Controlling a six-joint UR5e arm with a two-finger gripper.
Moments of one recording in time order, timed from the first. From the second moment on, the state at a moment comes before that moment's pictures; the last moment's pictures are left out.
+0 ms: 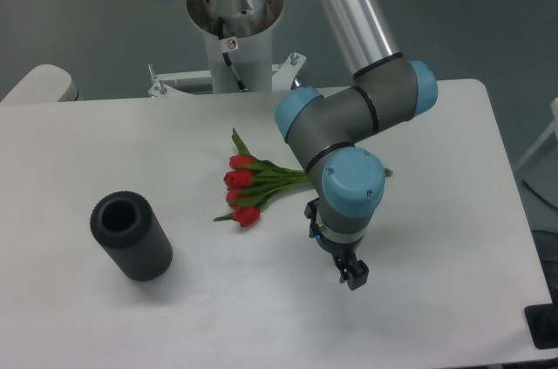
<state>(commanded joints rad) 2.46 -2.16 -1.41 -1.13 1.56 1.54</state>
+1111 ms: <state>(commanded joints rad) 2.48 -2.04 -1.59 -1.13 1.50 1.68</state>
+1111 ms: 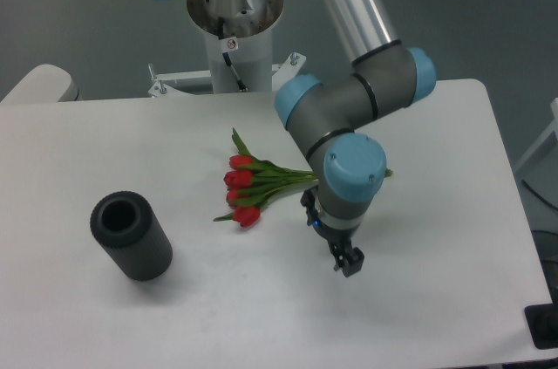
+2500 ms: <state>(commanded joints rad) 2.54 -1.93 -1.93 -1.02 1.51 1.97</state>
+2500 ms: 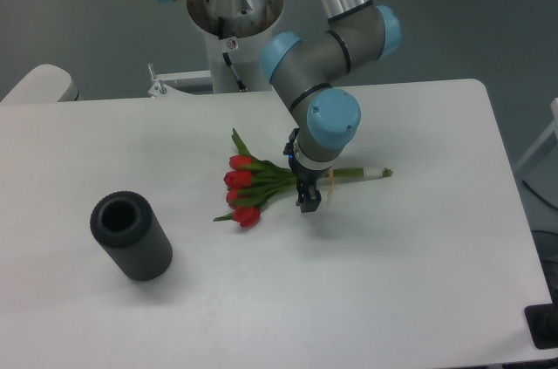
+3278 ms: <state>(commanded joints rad) 2.55 -1.93 -1.89 -1.00 1.52 1.96</state>
